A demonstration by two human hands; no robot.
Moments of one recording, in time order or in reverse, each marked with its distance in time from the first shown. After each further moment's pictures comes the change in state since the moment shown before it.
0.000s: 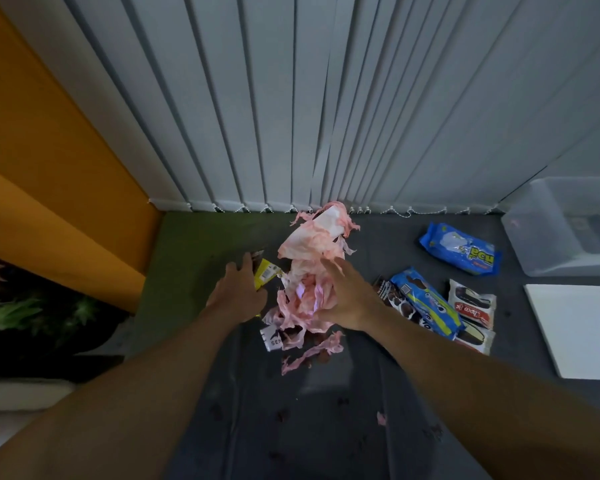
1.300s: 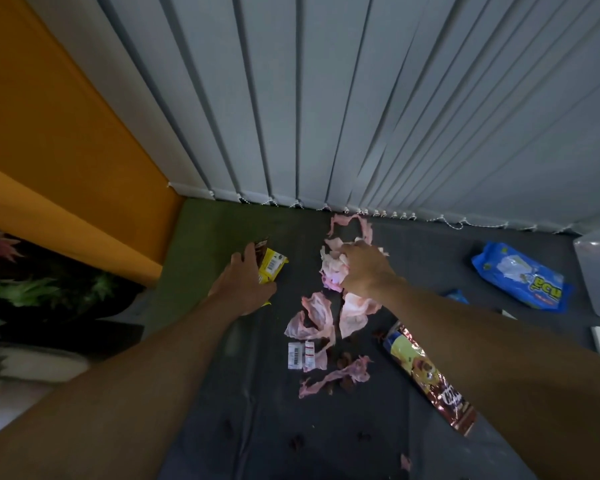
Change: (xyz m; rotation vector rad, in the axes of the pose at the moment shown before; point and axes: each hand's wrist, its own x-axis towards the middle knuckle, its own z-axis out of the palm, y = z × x) left_hand 0.061 -0.035 -0.010 -0.096 -0.008 -0.063; right_hand 0.120 -0.008 -0.010 -0.185 -0.032 0.032
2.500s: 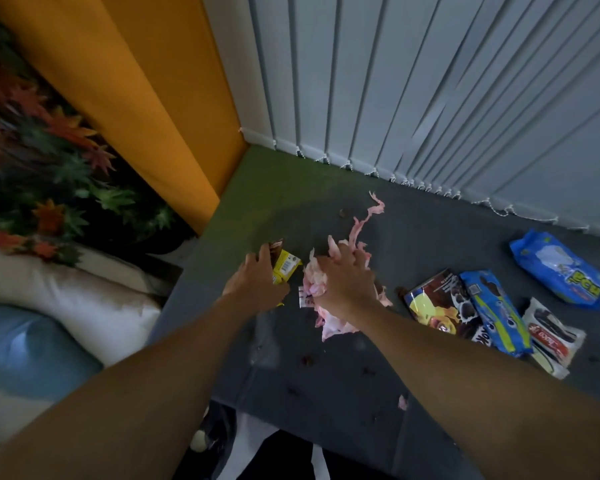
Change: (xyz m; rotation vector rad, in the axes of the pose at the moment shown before) left_hand -0.126 -0.047 0.057 -0.067 0.059 -0.149; right_hand -0.107 -0.071 0.087 -0.123 0.031 -0.206
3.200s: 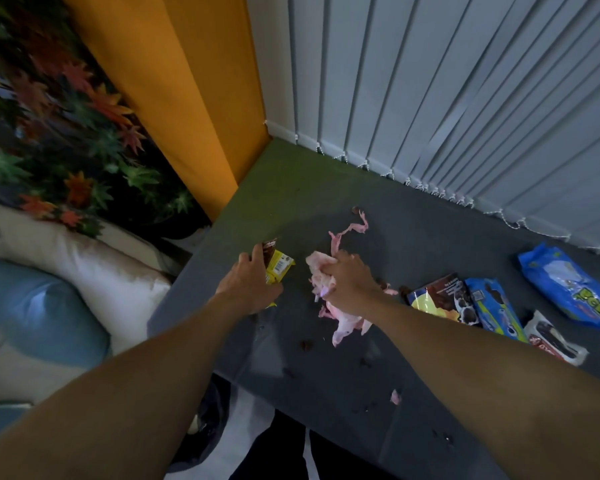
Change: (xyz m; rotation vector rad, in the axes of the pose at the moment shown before) left_hand -0.037 -0.022 0.009 -0.034 0.041 -0.092; right_hand -0.015 0.006 -0.007 0.039 -0.088 -0.254
